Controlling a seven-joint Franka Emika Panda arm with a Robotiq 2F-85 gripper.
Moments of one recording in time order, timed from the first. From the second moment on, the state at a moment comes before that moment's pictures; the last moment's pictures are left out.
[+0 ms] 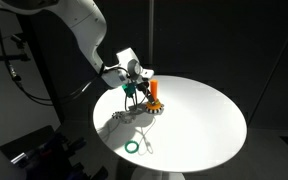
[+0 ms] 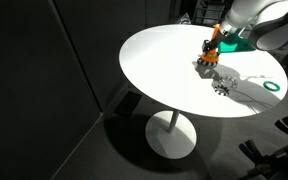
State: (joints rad) arm 0.02 0.59 -0.10 -2.00 -0.74 2.91 1.08
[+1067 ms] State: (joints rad) arm 0.00 0.35 -0.04 -2.12 -0.69 2.91 1.07
